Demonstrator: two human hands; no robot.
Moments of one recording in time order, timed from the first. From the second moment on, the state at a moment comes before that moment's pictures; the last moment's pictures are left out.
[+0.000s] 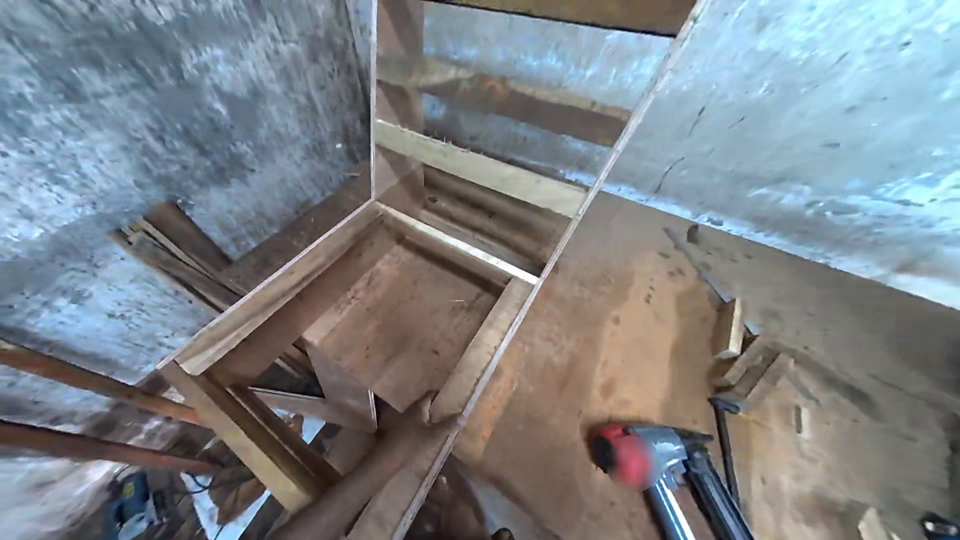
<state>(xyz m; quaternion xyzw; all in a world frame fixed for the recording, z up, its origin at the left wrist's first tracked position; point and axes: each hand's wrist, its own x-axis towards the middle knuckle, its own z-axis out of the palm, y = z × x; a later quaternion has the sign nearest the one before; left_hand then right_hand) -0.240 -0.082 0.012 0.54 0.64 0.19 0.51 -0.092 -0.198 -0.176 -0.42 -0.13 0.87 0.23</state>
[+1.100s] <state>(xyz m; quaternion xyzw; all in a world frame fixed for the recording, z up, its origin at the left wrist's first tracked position) -0.193 -0.085 0.010 0.51 0.67 0.20 0.50 -0.047 -0.192 -0.144 -0.53 -0.30 0.78 0.16</state>
